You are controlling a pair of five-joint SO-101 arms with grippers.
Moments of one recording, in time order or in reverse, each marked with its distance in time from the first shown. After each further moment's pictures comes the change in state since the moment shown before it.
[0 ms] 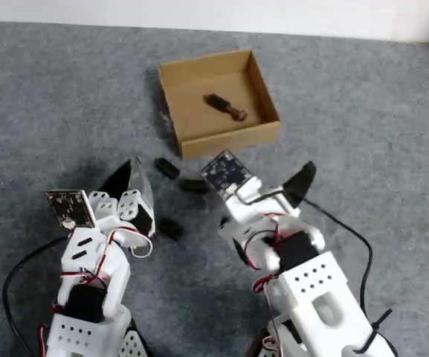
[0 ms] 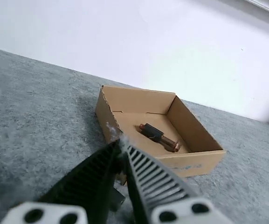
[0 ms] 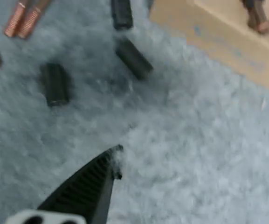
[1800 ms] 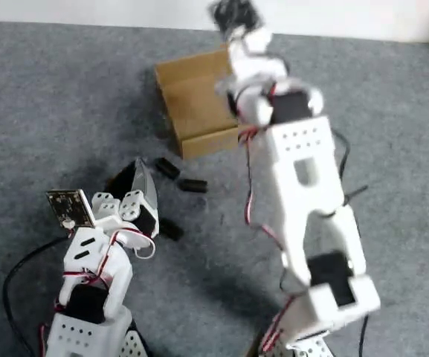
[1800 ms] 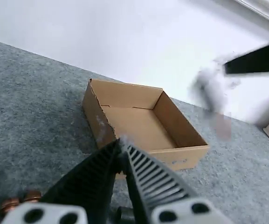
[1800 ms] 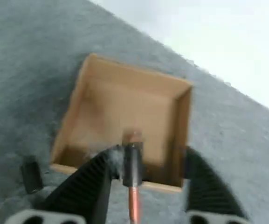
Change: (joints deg) left arm 1.9 0.0 0.2 0.0 3.7; right arm 11.9 57.9 -84.6 12.1 -3.2
